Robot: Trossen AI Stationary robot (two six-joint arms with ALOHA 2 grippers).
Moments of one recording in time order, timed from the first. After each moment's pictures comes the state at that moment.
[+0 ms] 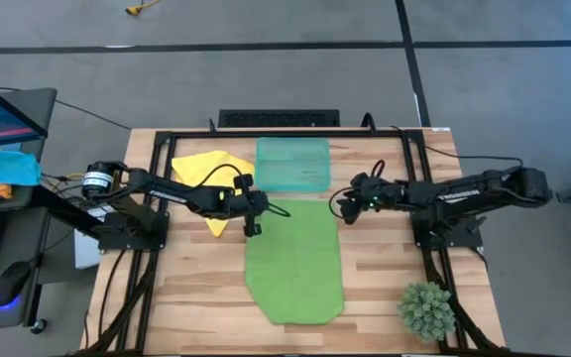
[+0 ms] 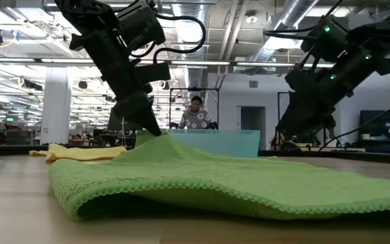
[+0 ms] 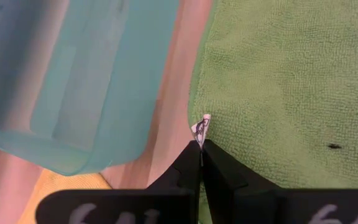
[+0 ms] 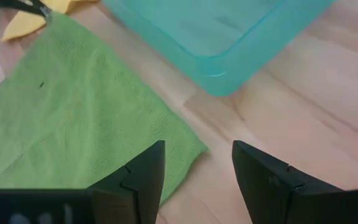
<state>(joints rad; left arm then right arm) 0.03 1.60 0.82 -0.17 -0.40 0.06 -0.17 1.18 0.36 0.06 0.16 0.53</state>
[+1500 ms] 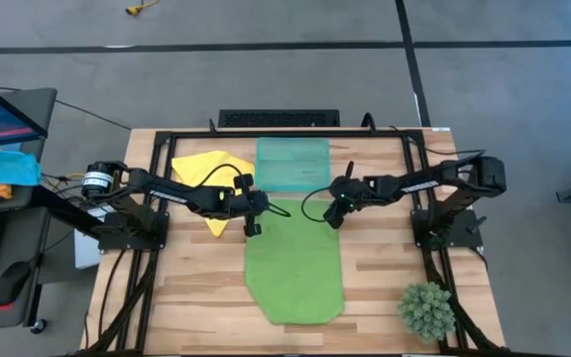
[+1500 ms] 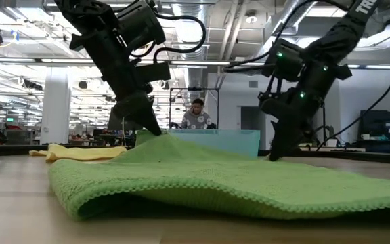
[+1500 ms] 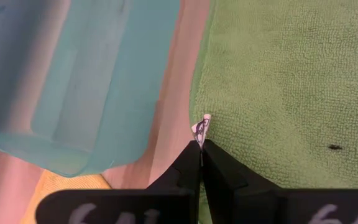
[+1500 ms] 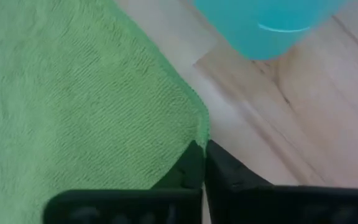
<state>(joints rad) 0.03 1.60 0.82 -0.17 -0.41 0.05 -0.19 1.56 0.64 -0.16 0.05 0.44</state>
